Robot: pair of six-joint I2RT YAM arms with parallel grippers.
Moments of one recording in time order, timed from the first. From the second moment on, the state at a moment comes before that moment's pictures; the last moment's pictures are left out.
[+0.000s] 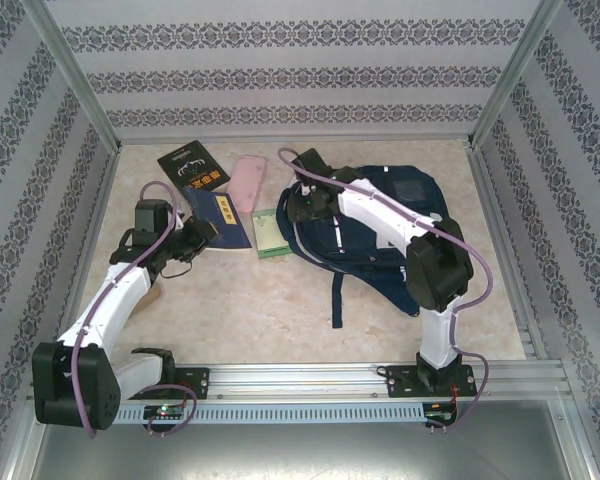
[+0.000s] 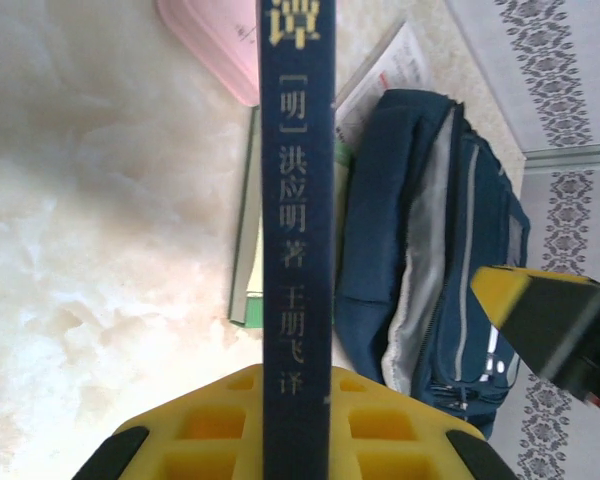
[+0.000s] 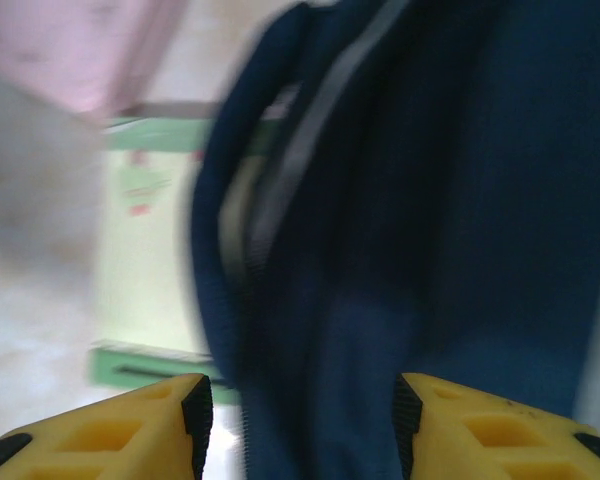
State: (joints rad) left arm -0.03 1.12 0.75 -0.36 0.48 -0.81; right arm 0.60 1.96 1.66 -0.80 0.03 0.40
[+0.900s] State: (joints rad) left arm -0.20 1.13 0.77 -0.26 0.45 -0.92; right arm 0.52 1.89 1.68 -0.88 0.10 0.31
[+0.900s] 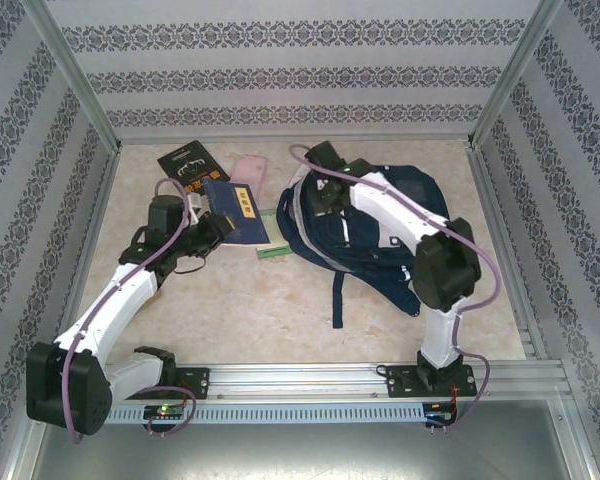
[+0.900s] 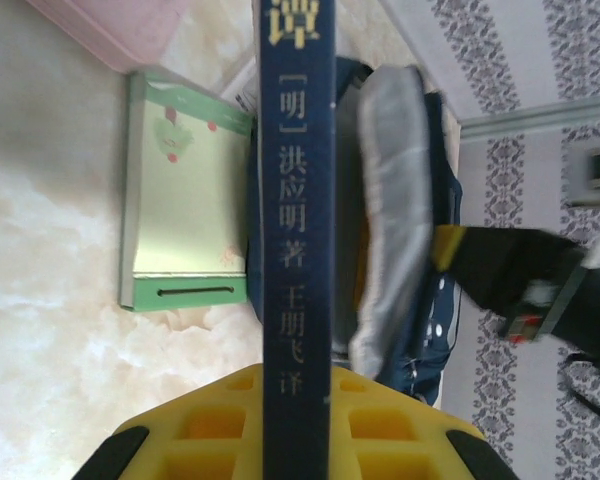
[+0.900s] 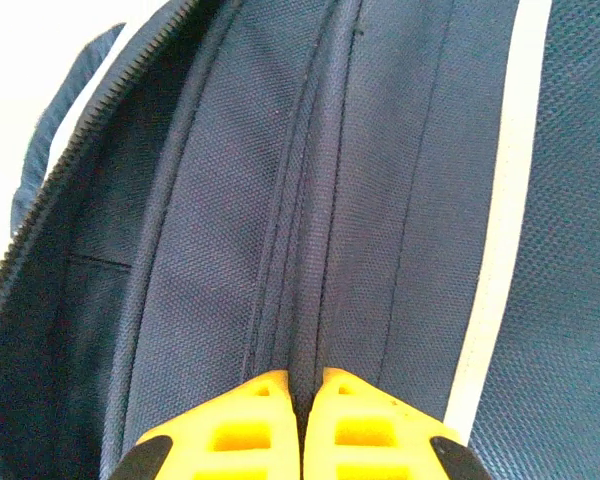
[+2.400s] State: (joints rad) left arm -0.75 2.08 1.45 -0.01 0.22 -1.01; right arm 0.24 1.63 1.61 -0.84 -0.45 0.50
